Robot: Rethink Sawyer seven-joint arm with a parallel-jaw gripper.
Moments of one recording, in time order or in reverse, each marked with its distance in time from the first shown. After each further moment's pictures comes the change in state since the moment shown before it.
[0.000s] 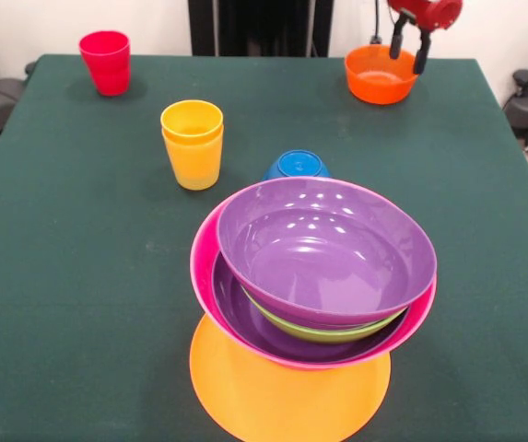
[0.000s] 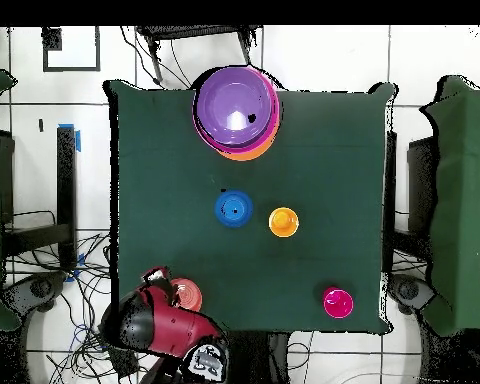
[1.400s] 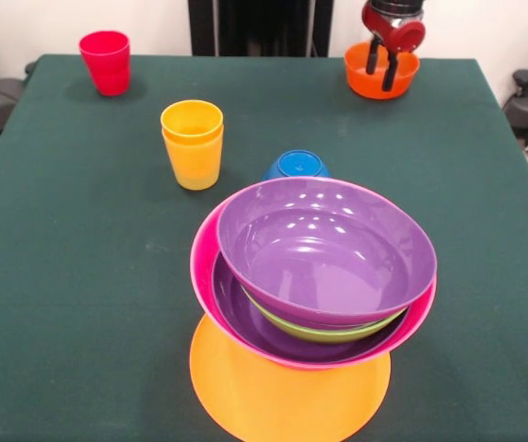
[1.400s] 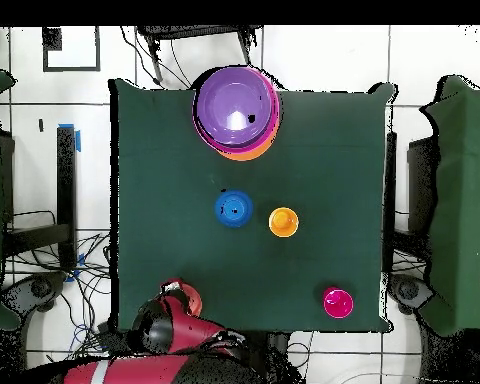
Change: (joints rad) arm -0.123 0.191 0.078 0.048 -0.051 -0.200 0.109
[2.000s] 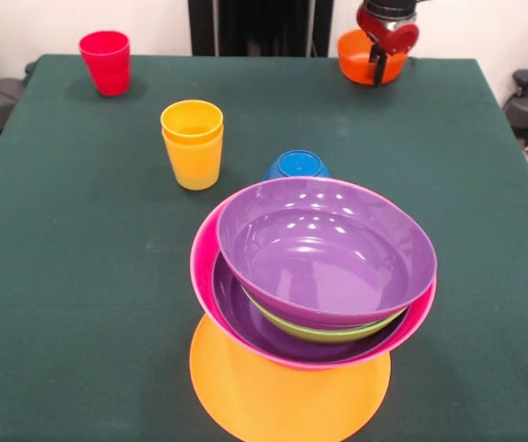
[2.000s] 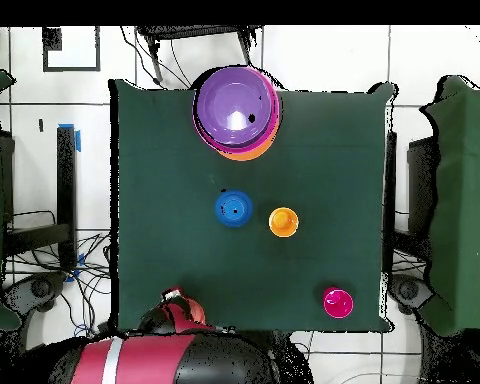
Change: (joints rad) arm -0.013 0.060 -0.001 0.004 -0.070 -0.037 0.000
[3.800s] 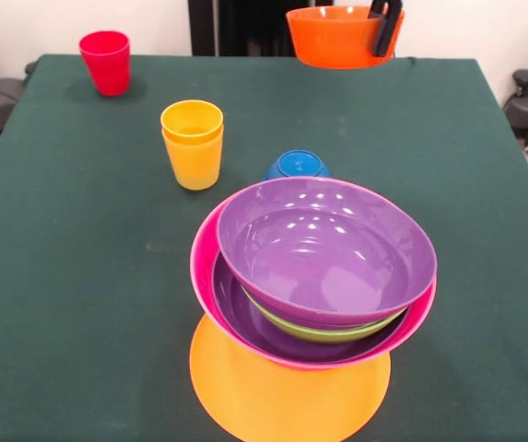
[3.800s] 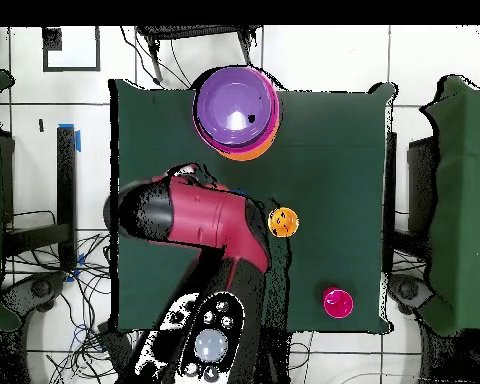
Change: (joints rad) arm 0.185 -0.258 -0.449 -0.832 -0.156 0.983 0.000
